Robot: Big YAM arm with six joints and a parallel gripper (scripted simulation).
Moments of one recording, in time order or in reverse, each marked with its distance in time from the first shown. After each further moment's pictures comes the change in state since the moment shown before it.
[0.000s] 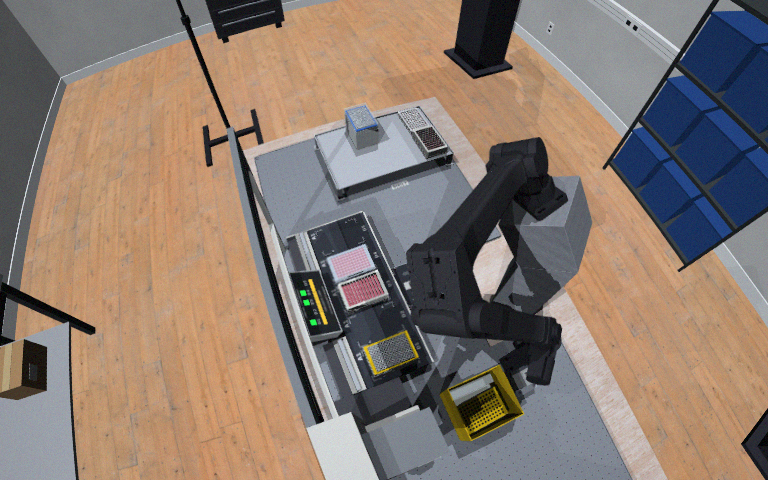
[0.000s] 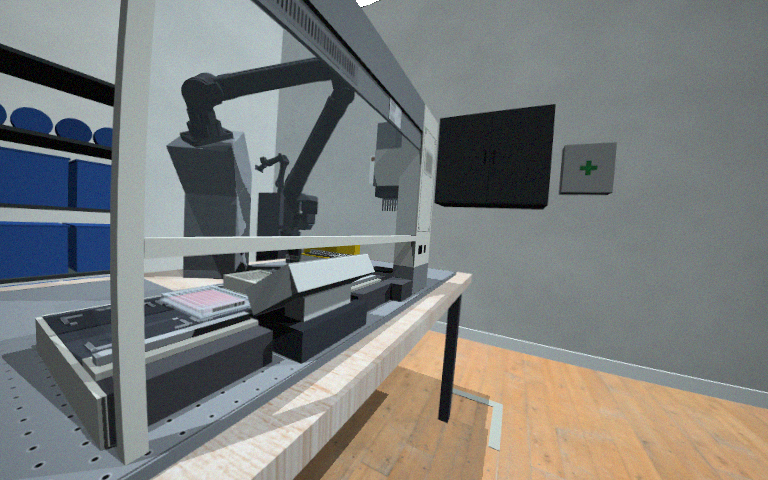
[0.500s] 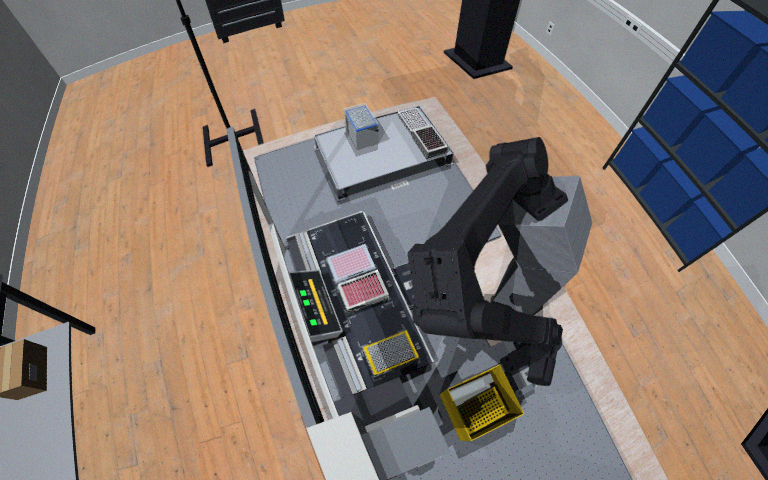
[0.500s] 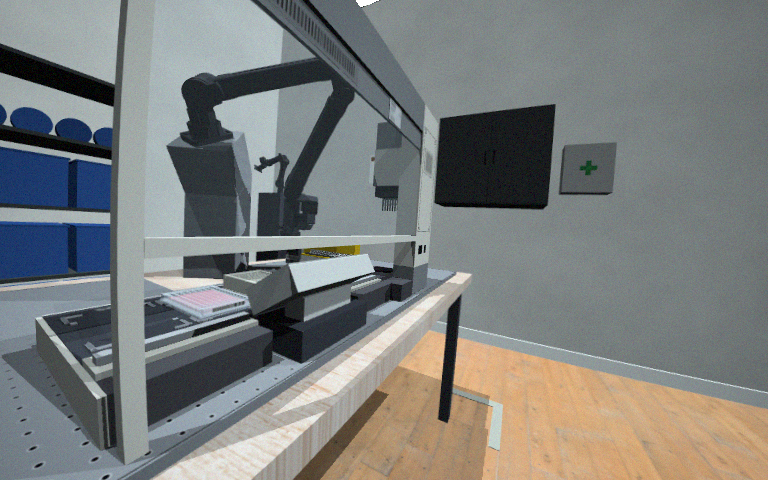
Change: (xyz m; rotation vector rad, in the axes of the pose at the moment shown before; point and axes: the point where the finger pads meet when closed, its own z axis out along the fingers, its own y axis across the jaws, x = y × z) arm 0.002 0.000 0.000 0.009 0.005 -0.002
